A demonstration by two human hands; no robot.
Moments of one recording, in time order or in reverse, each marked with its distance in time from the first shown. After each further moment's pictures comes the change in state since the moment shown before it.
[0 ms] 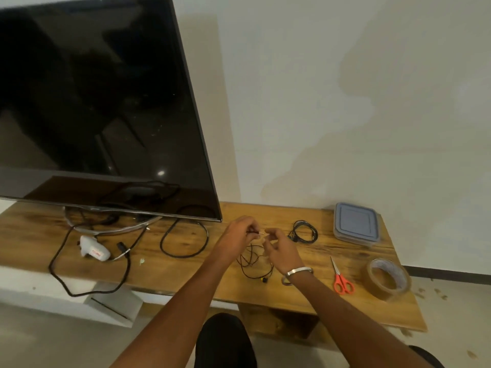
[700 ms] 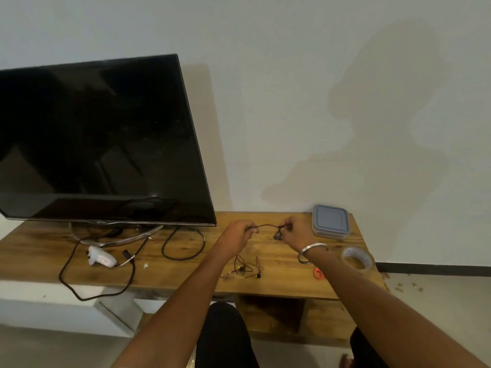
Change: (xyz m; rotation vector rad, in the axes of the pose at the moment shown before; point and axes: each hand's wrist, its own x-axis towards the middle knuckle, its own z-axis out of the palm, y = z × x) left_hand -0.038 0.071 -0.022 0.035 -0.090 -0.001; right_hand -0.035 -0.027 -0.084 -0.188 0.108 0.051
